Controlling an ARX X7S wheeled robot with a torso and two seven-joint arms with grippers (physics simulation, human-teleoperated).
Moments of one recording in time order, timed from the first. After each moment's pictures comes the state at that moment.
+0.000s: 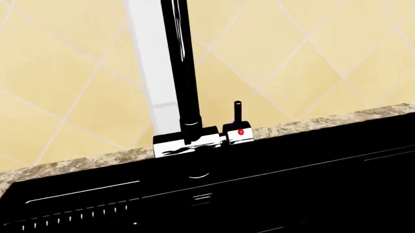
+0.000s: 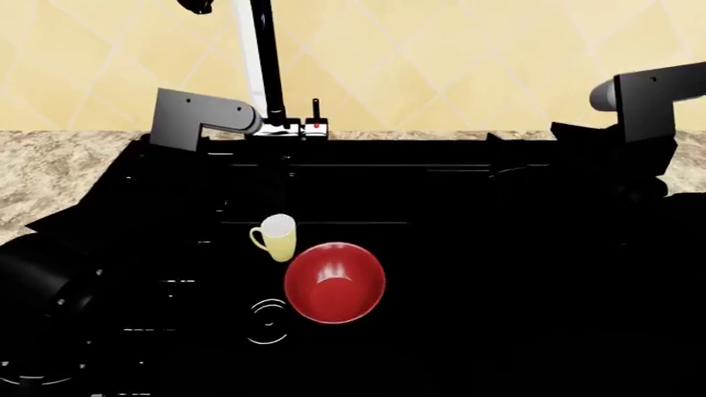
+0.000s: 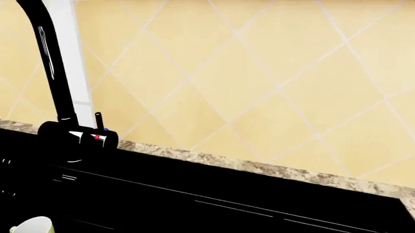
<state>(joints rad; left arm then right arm) -0.90 -0.34 0.20 0.21 -0.63 -1.18 -0.25 0.88 0.49 0.05 -0.37 0.71 1.31 0.04</state>
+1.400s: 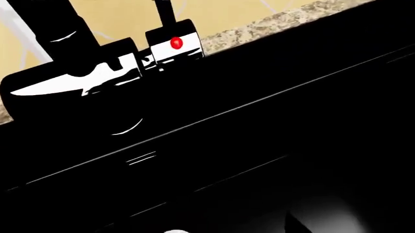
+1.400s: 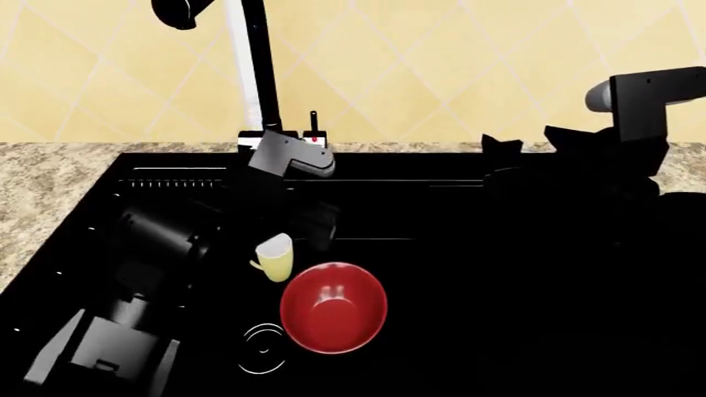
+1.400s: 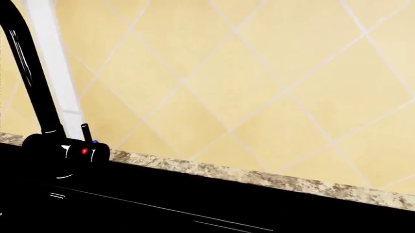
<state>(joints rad) -1.07 -0.20 0.49 -0.30 -0.56 -1.17 -0.13 0.88 0.49 0.05 -0.33 0.75 1.29 0.06</state>
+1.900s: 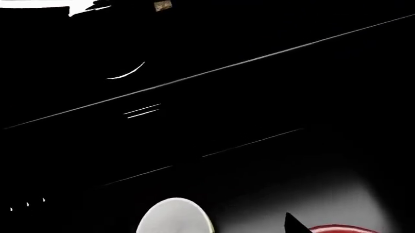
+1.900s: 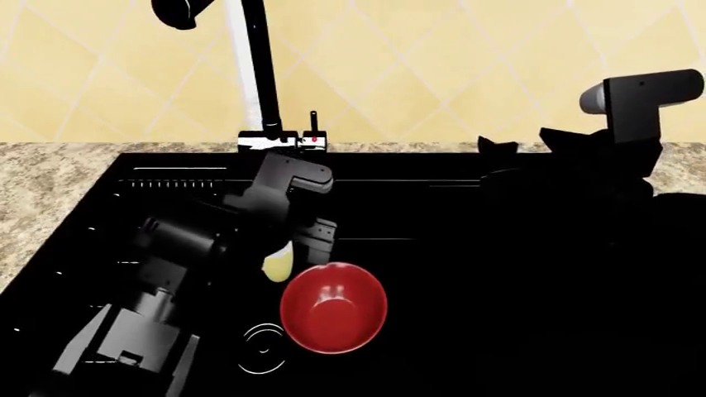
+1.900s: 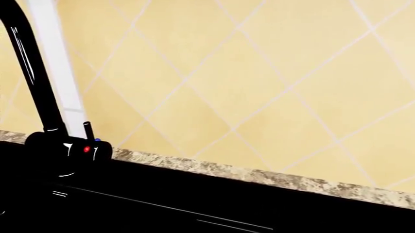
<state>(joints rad) -1.07 -0.14 0.48 -0.48 -0.54 -1.16 -0.19 0.87 0.48 0.04 -0.31 0.75 1.27 0.06</state>
